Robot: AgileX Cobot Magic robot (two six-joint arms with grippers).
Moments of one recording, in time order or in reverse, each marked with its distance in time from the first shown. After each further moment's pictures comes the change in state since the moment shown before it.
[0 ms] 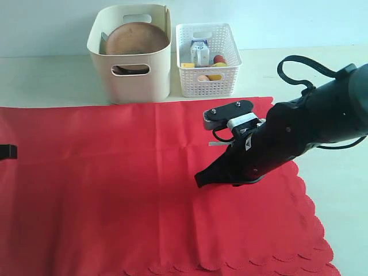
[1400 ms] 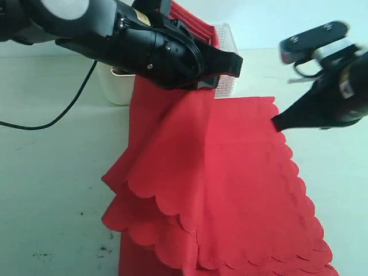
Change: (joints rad) left arm -0.811 0.169 -0.729 -0.234 0.276 -0.042; right arm -0.150 -0.479 0.000 -0.638 0.393 0.437
